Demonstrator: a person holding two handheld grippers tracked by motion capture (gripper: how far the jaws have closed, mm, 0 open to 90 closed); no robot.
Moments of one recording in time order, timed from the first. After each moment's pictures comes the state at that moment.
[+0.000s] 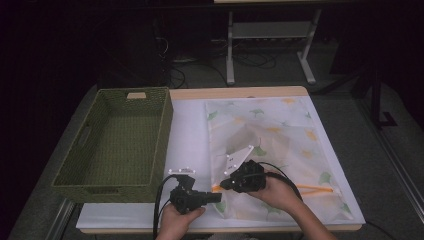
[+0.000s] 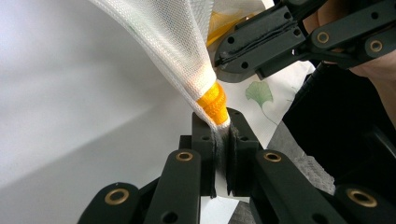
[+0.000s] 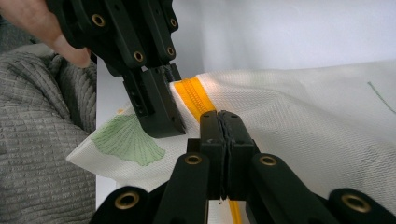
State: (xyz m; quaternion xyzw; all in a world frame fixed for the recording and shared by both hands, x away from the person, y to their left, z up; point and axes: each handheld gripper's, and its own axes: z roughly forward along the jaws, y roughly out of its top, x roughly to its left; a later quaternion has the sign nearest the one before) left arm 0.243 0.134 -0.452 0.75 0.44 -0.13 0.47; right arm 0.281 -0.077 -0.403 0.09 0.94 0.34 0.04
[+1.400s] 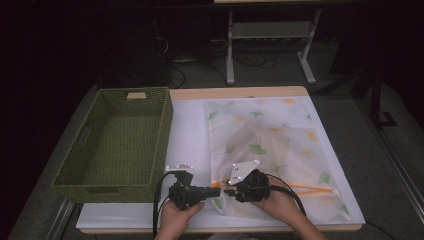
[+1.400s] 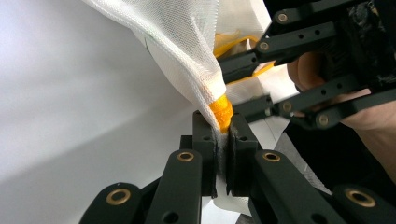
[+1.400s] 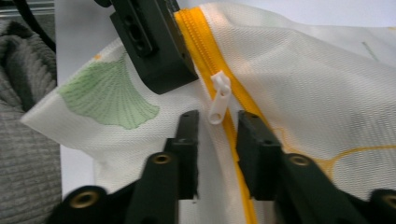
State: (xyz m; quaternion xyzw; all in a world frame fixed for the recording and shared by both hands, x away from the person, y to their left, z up) left arm 0.248 0.137 -0.442 0.74 0.45 -0.11 0.48; right arm 0.262 -0.088 -0.426 0.11 0.93 0.34 0.12
